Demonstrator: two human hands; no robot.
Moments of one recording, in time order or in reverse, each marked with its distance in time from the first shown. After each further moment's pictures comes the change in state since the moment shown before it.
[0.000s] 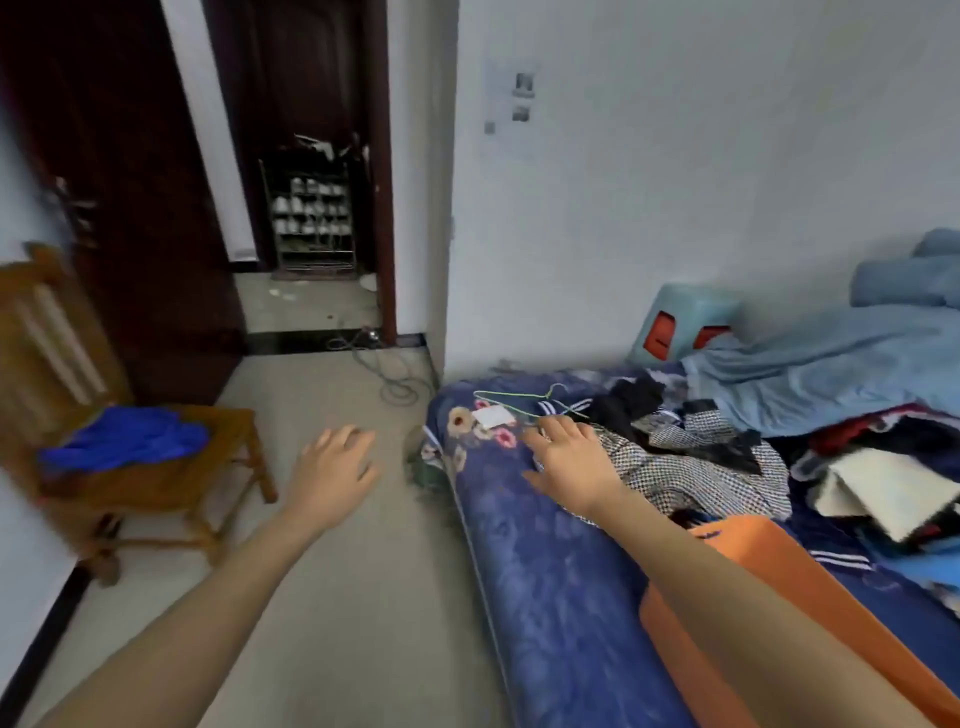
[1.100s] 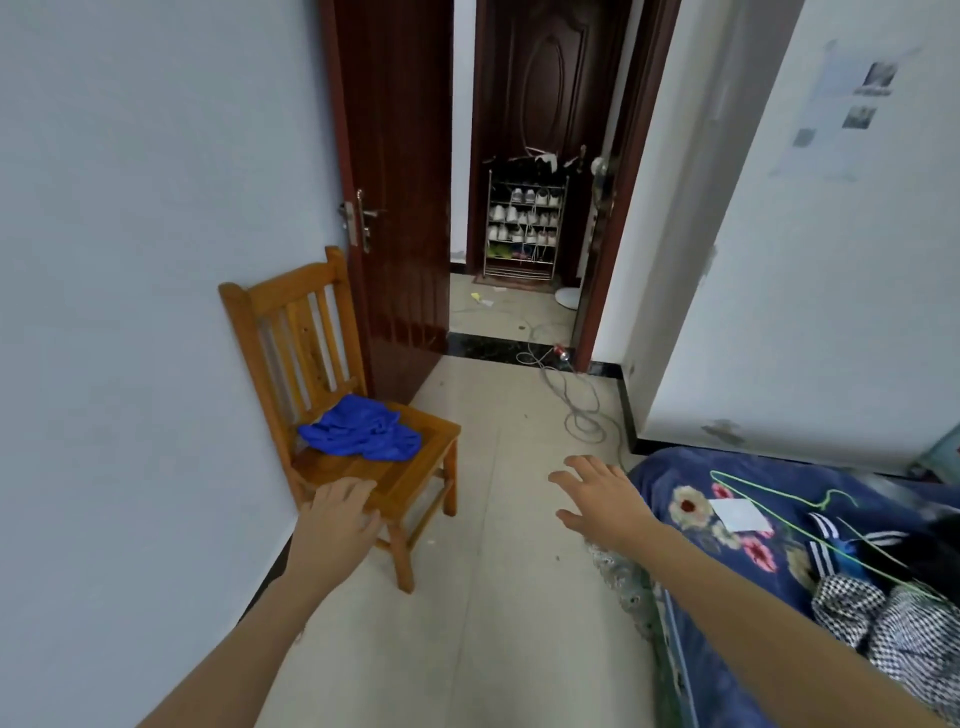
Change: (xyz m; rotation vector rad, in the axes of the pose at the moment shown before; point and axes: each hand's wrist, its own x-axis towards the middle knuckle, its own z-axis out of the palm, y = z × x) left_hand -0.057 -0.353 -0.012 0.068 0.054 -0.504; right_hand 0.294 -0.261 0.050 0.135 -0.211 -0.382
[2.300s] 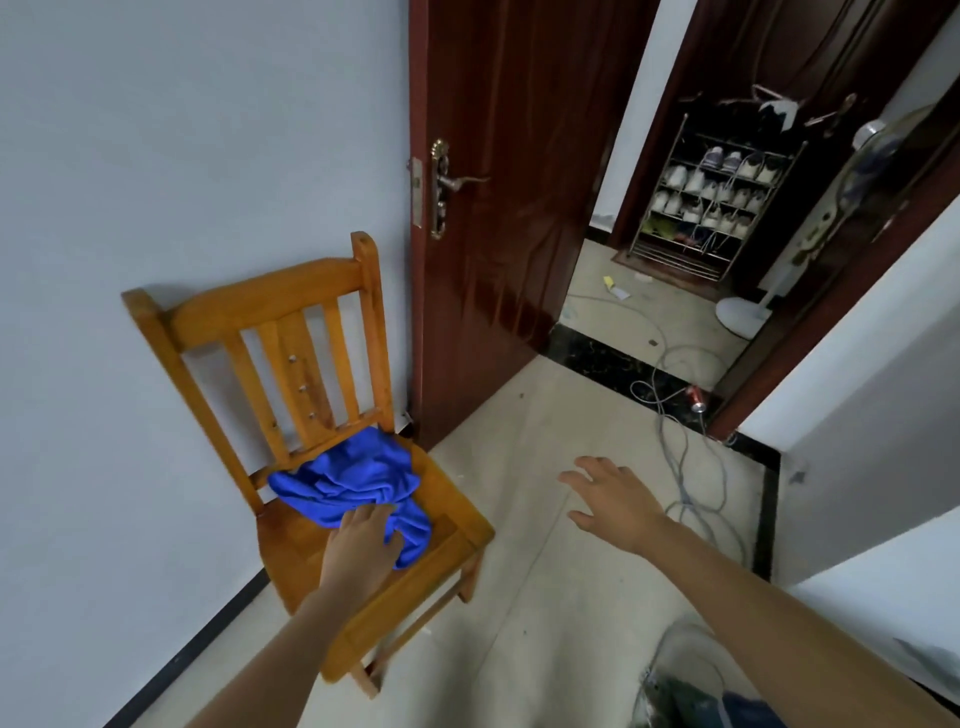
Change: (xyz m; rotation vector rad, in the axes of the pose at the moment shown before) left_hand 0.420 -0.051 0.193 -0.186 -0.249 -0.666; right_hand 0.553 0.185 0.021 -0.065 -0.207 -0.407
